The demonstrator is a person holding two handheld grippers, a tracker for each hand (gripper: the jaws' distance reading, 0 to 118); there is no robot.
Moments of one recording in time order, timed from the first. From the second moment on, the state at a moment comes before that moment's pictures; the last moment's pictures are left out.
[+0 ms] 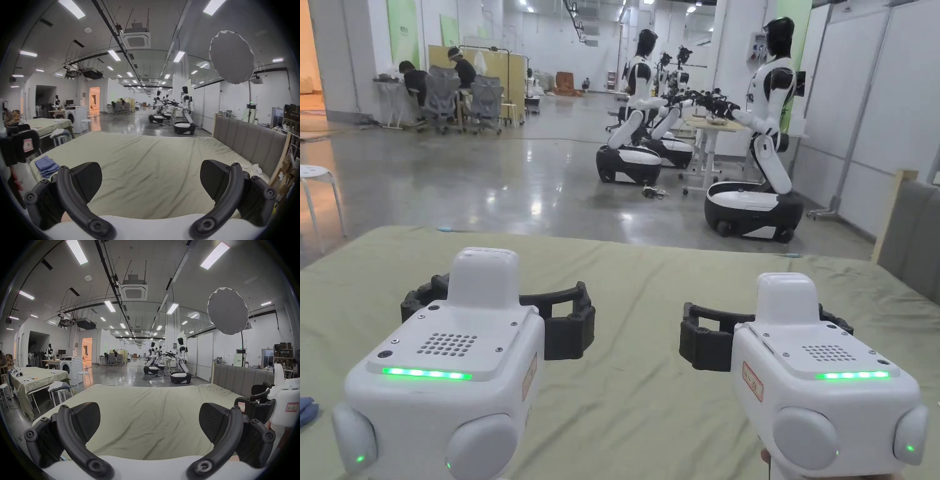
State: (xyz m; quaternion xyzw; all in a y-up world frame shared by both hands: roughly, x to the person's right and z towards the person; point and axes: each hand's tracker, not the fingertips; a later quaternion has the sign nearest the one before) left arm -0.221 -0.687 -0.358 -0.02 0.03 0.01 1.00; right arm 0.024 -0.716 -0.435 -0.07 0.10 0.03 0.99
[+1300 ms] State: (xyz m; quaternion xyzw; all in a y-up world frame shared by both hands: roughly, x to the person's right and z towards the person) left arm -0.227 -0.688 -0.352 -0.03 0.03 0.02 1.00; right arm 0.034 -0.702 -0.411 -0.02 0.08 -0.05 1.00
